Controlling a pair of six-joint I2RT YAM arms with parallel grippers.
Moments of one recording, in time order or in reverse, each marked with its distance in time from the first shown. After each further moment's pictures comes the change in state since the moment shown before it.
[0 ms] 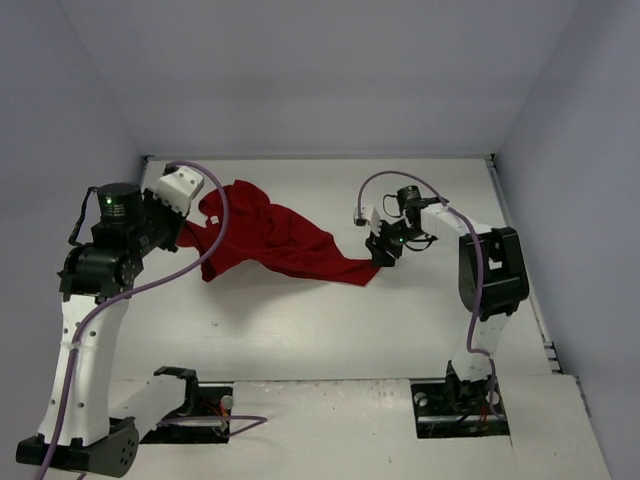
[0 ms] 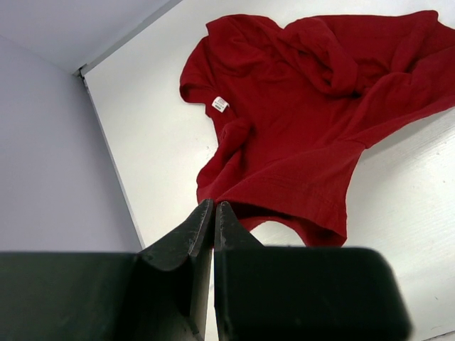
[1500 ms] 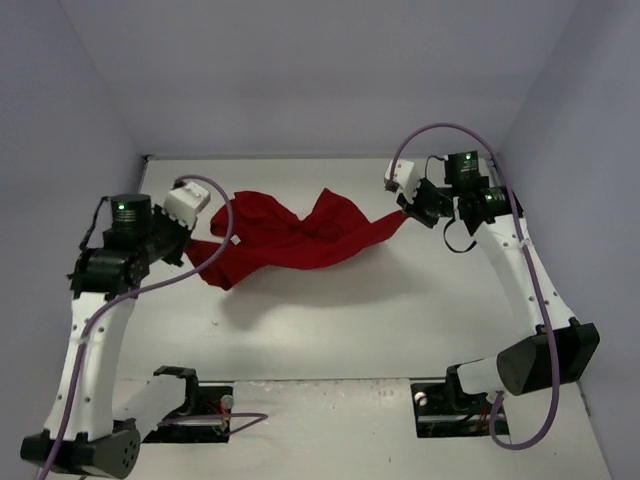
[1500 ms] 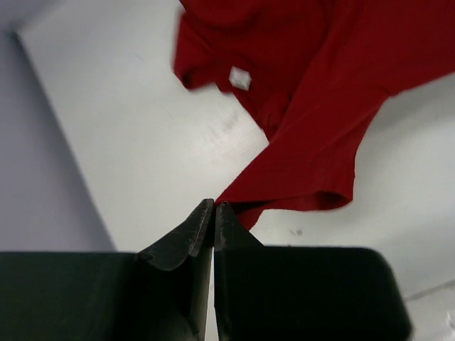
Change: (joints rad) left arm 0.020 -0.014 -0.112 -0.050 0.054 -0.017; right arm -0.024 -0.518 0.163 -0.186 0.181 0.086
